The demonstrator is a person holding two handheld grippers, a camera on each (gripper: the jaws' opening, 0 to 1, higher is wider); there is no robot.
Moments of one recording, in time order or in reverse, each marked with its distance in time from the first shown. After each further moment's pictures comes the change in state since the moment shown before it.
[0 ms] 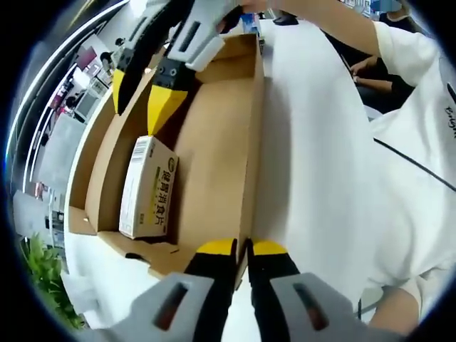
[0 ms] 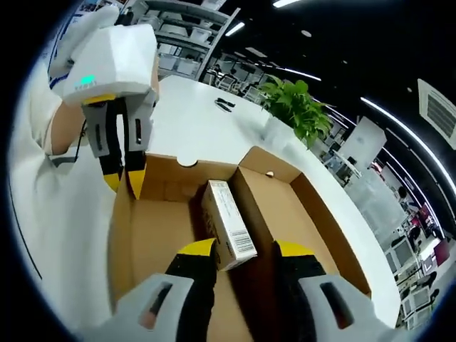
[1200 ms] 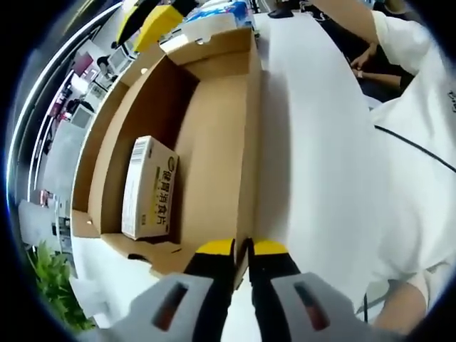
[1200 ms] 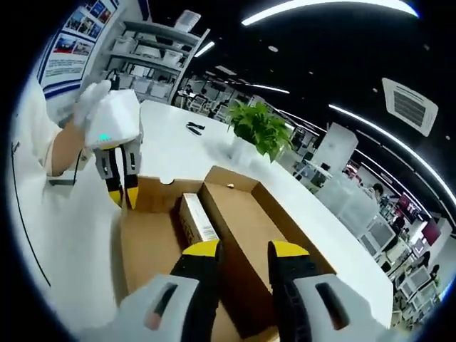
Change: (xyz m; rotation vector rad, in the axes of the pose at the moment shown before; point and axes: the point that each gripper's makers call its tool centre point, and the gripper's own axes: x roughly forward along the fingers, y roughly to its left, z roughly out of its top) left arm 0.001 0.000 -0.002 0.050 0.028 0.033; right arm -0.072 -0.047 -0.001 0.094 -0.130 -0.206
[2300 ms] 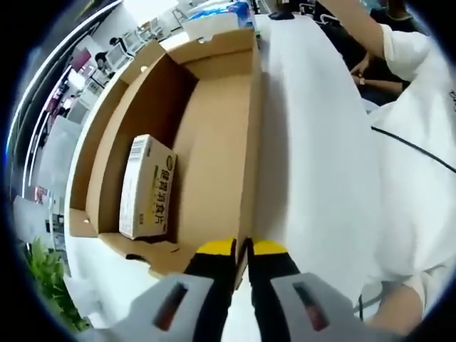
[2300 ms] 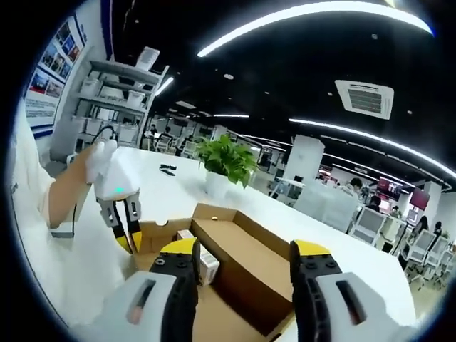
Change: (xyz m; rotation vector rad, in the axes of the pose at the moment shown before) left arm 0.000 0.002 0.001 -0.042 0.009 -0.048; right arm -0.048 -0.006 0.028 0.274 -0.206 -0.127
